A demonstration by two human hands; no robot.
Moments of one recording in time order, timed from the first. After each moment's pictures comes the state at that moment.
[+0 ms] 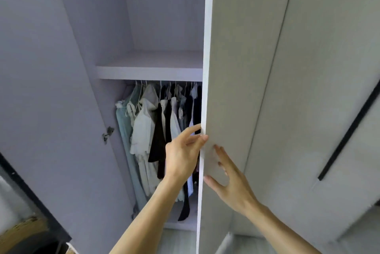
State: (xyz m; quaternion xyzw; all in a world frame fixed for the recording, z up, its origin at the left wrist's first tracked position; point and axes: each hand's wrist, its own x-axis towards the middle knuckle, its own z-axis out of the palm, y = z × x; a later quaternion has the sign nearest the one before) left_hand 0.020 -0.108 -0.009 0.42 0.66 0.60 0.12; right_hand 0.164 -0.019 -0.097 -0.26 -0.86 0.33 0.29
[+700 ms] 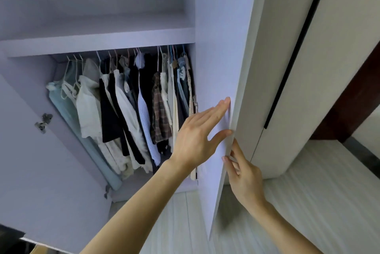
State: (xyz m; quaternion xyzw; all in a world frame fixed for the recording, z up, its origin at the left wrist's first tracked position) left_hand 0.179 -0.026 -0.056 0.74 0.53 0.42 -0.09; right_hand 0.345 -0.018 -0.151 -0.46 -0.75 0.27 0.40
